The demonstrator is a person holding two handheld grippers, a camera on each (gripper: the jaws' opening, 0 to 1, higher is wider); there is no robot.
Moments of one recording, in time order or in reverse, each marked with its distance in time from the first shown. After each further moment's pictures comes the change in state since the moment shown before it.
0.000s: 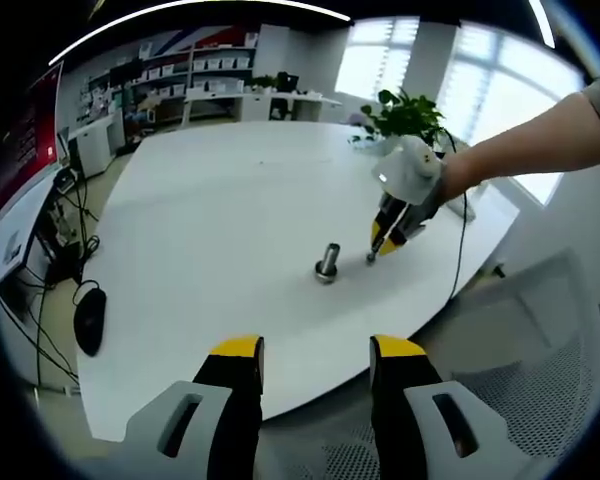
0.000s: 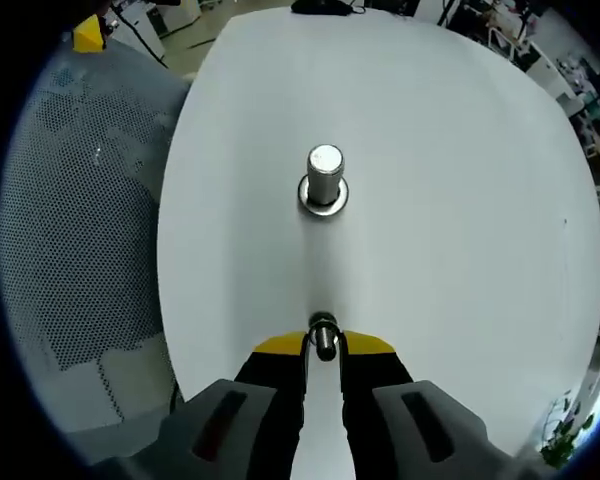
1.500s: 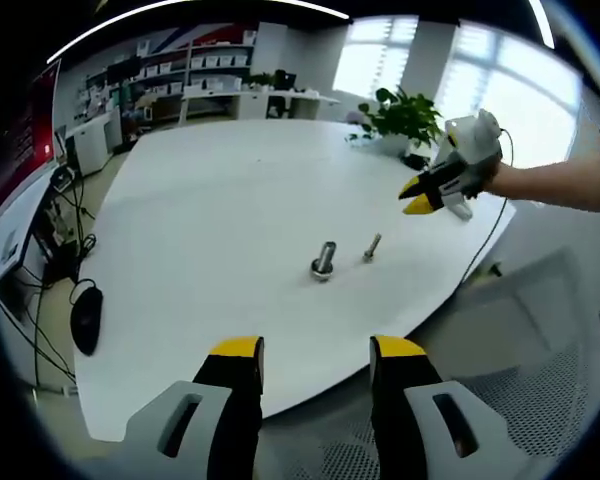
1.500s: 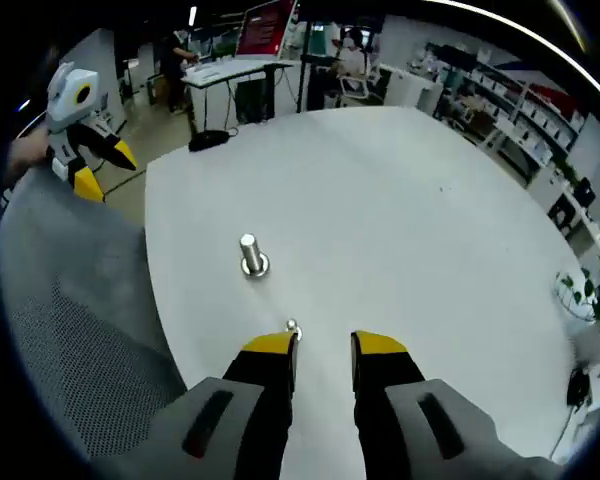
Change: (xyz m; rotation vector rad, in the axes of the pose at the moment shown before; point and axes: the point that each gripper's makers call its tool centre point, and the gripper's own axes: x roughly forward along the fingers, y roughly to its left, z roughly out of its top) left arm 0.000 -0.004 0.000 0.000 -0.001 -0.016; right arm -0.121 -0.002 -0.023 0.504 -0.515 -0.311
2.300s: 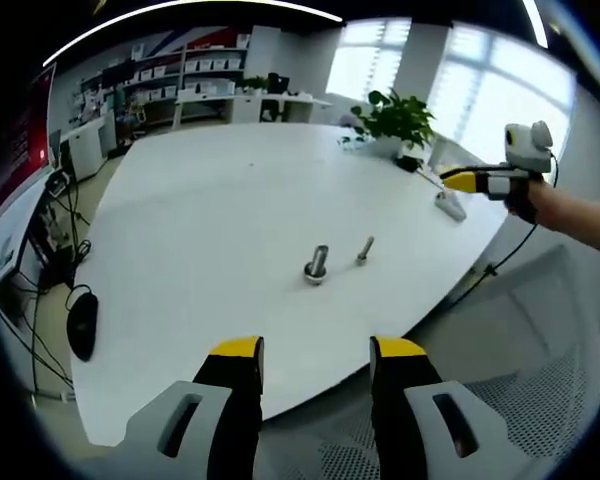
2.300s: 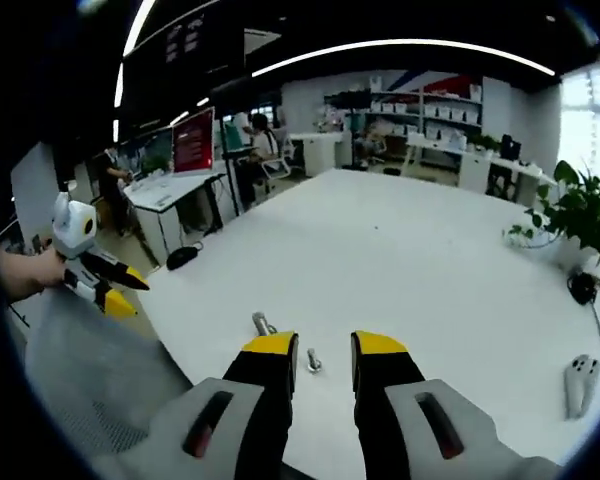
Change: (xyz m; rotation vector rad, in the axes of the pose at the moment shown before) left arm 0.001 -0.004 0.001 0.012 -0.008 -0.023; right arm -0.080 0.012 0.015 0.402 -0.320 -0.161
